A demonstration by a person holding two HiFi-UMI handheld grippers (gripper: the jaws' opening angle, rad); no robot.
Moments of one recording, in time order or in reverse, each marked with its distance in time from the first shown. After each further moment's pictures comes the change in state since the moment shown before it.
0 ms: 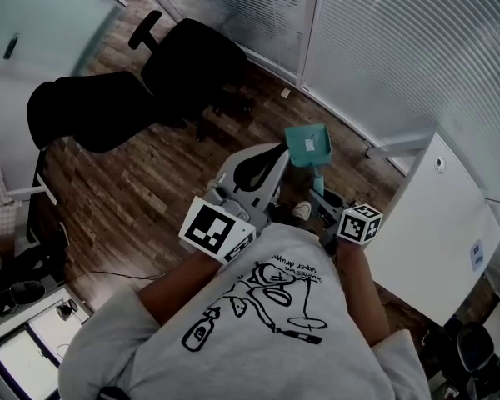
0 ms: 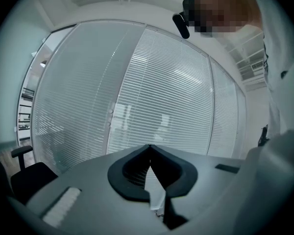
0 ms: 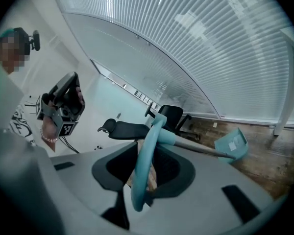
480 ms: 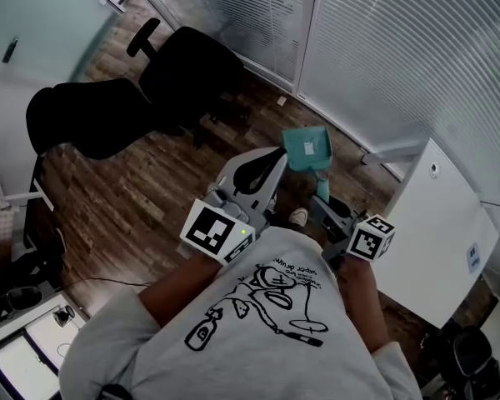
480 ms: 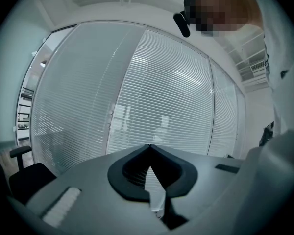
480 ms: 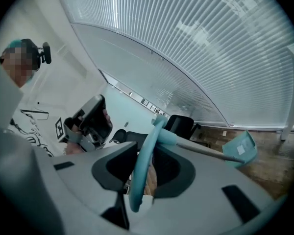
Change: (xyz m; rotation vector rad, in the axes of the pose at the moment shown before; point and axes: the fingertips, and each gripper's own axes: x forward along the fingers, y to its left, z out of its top) left arm 0.003 0.005 0.006 -0.004 -0.014 -0.008; right arm -0.032 0.077 0.060 -0.008 -0.092 0.071
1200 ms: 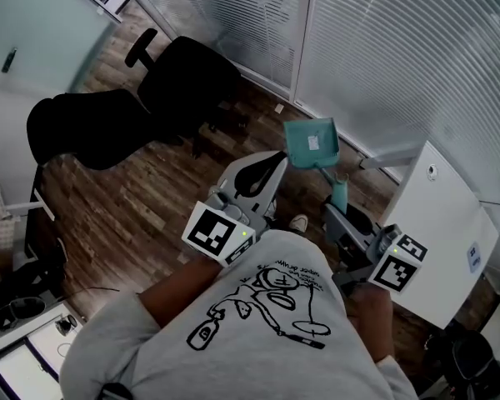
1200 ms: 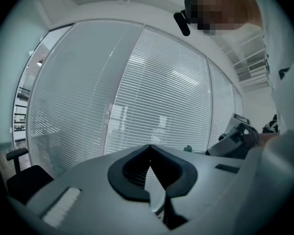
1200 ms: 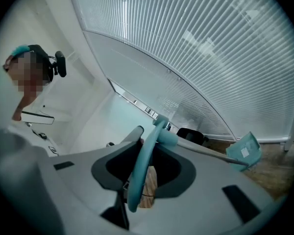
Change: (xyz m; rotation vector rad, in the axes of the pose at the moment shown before) left arm 0.009 0.003 0.004 0.011 0.002 -0.030; right arm -0.031 0.107 0.088 -0.043 -0.103 0.023
